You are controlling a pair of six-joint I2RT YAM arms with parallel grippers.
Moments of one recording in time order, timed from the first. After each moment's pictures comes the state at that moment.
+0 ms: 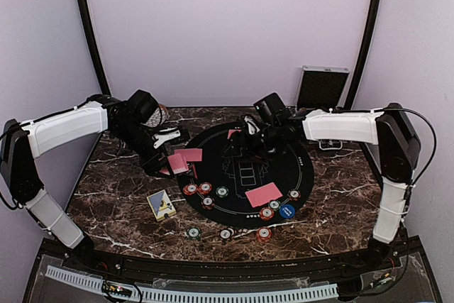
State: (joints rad) left arm -0.51 1.56 1.27 -0.96 0.39 0.59; right arm 0.74 1.90 1.40 -0.34 -0.50 0.63
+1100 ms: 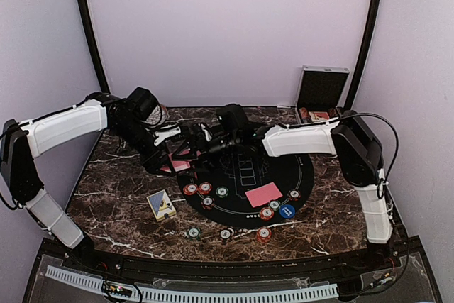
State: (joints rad) left arm -0.51 1.56 1.30 -0.97 0.42 0.59; right arm 0.92 2.19 1.63 0.09 -0.77 1.01
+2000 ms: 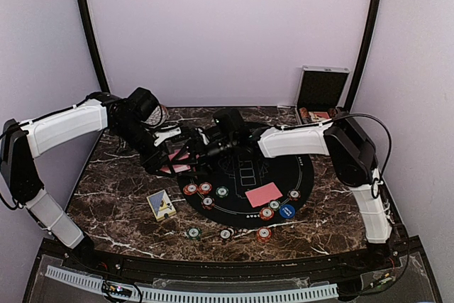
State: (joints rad) left arm -0.51 1.56 1.30 -0.99 0.42 0.59; right arm 0.91 2.25 1.69 0.06 -0.83 1.00
